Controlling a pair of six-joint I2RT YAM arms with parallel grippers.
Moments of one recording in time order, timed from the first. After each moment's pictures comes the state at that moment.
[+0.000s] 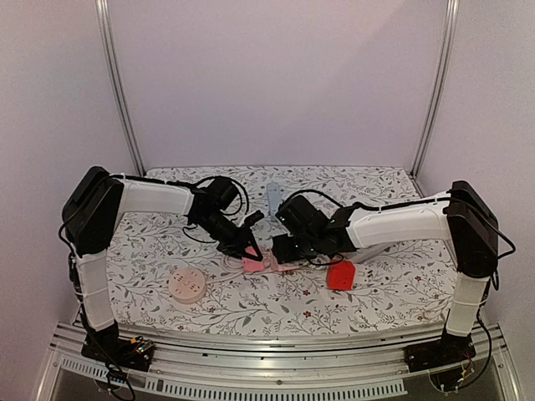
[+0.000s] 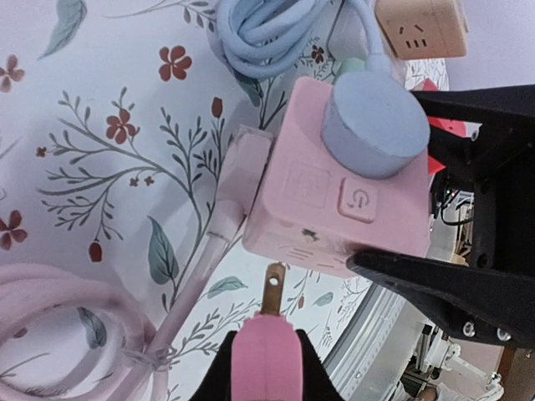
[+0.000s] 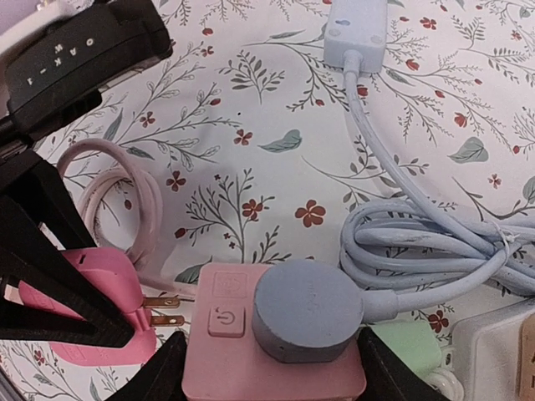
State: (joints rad) left arm -0.63 2.00 1.32 -0.53 0.72 -0.28; right arm 0.99 1.91 1.29 -0.30 0.27 0.53
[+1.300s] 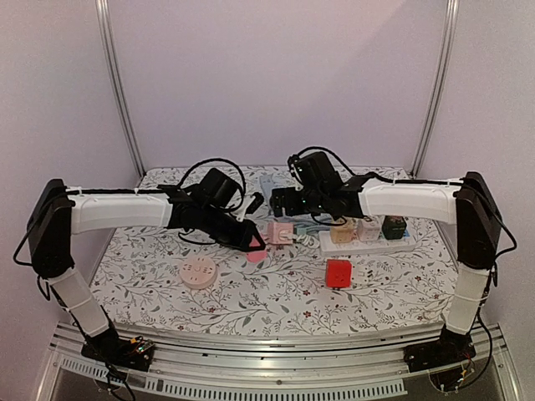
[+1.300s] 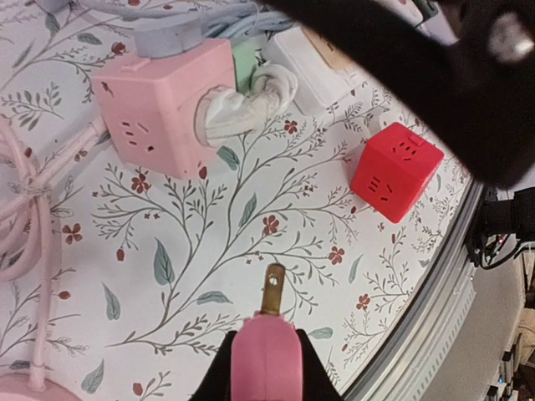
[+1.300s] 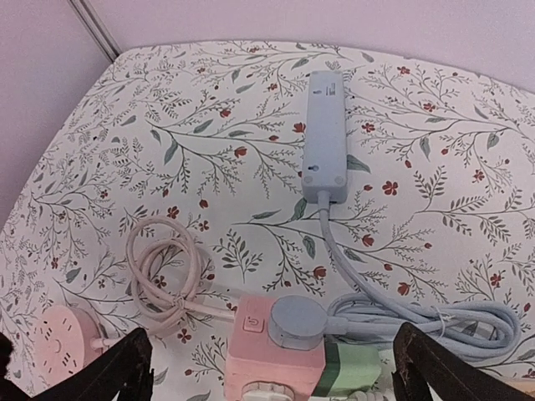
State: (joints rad) left arm -0.78 1.70 1.17 -0.37 0.33 -0.39; right arm 0.83 1.94 1.47 -0.19 0.23 0.39
